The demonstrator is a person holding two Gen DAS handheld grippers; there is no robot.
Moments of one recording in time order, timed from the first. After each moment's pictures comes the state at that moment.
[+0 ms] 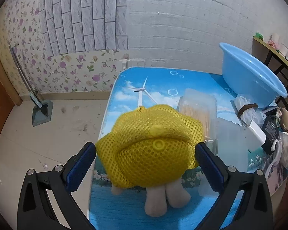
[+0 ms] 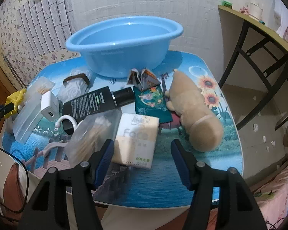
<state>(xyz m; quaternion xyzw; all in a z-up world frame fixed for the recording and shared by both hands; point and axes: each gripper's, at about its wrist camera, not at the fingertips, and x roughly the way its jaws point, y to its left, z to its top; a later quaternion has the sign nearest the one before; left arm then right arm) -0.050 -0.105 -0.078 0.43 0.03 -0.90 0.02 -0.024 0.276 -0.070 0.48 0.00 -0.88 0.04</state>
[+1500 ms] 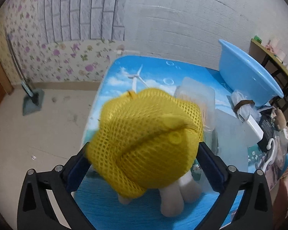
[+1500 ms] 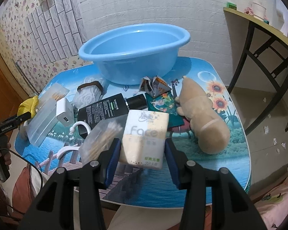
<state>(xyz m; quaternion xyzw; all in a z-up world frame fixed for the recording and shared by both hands) -0.046 -0.108 -0.100 0.45 0.08 -0.89 -0.01 -0.016 0.276 -0.059 0.45 -0.03 -0.89 0.08</state>
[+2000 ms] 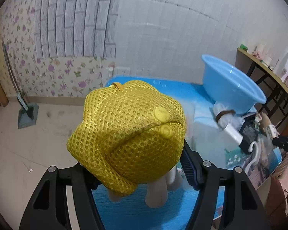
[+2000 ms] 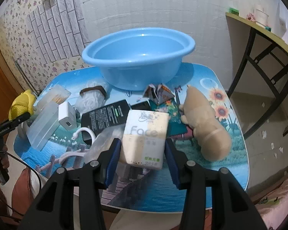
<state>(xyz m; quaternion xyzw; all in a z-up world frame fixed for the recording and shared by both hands) -0.021 -0.100 -0.056 0.38 0.07 -0.92 -0.04 -0.020 0.268 -0.046 0.44 -0.02 -0.90 0.08</state>
